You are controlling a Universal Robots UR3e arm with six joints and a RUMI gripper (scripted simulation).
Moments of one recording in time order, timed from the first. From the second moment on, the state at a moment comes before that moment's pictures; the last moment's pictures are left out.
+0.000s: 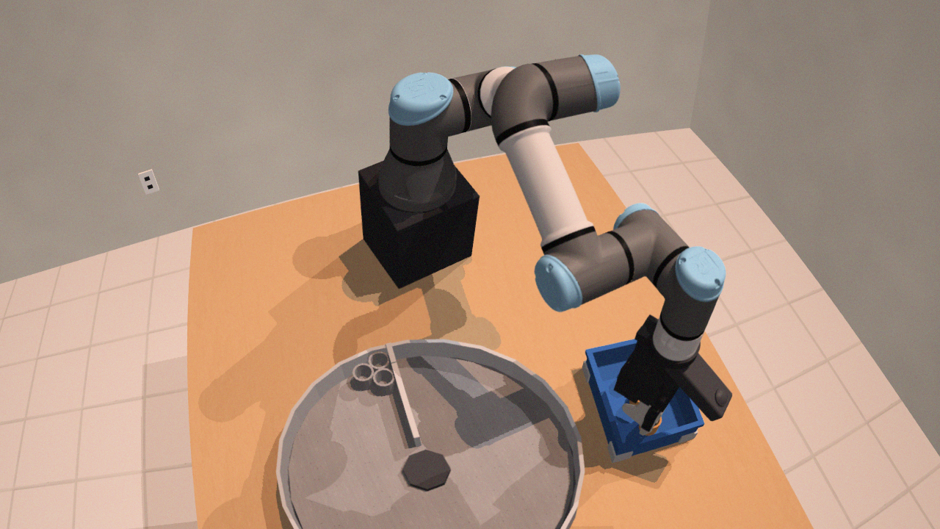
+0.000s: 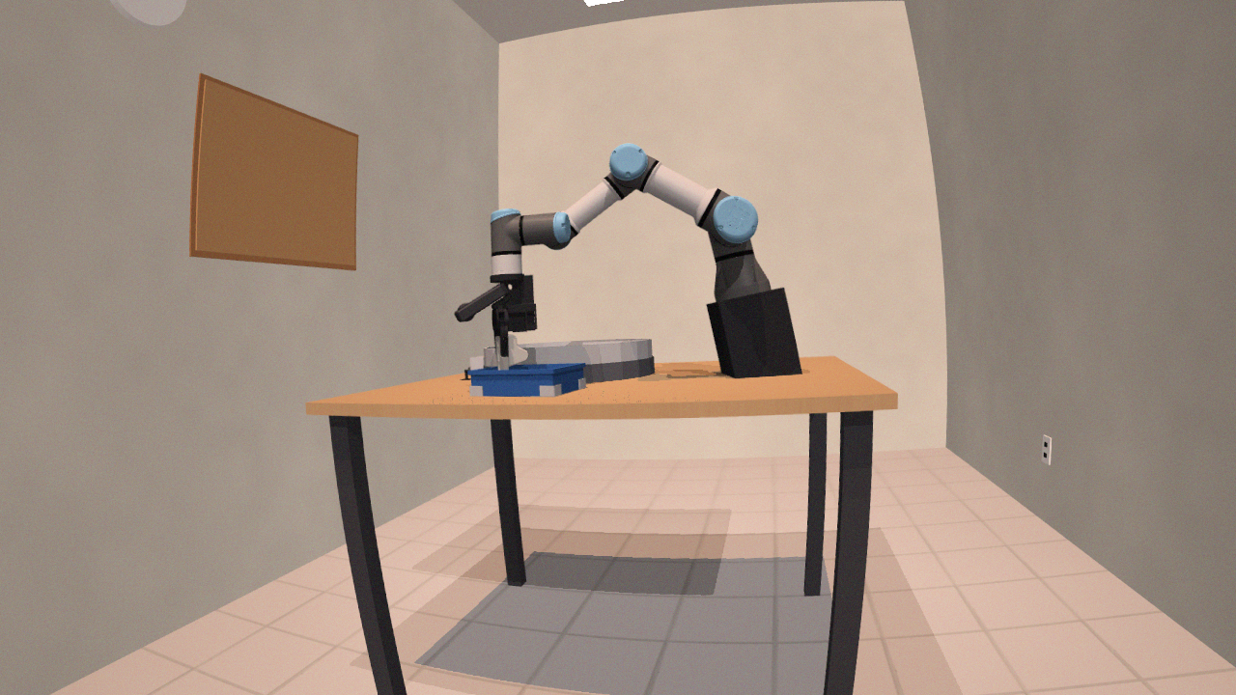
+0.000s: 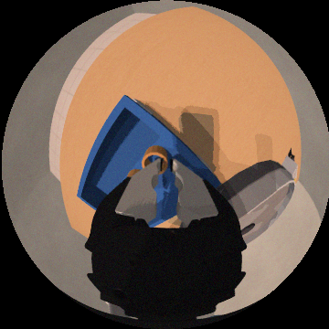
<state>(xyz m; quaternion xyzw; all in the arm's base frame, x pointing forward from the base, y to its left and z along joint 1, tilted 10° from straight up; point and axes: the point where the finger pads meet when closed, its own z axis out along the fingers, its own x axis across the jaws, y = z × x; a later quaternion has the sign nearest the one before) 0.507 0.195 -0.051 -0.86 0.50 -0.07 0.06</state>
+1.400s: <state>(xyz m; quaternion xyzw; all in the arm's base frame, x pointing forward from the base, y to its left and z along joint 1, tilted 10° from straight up) 0.503 0.194 -0.029 -0.86 0.50 -0.07 0.06</state>
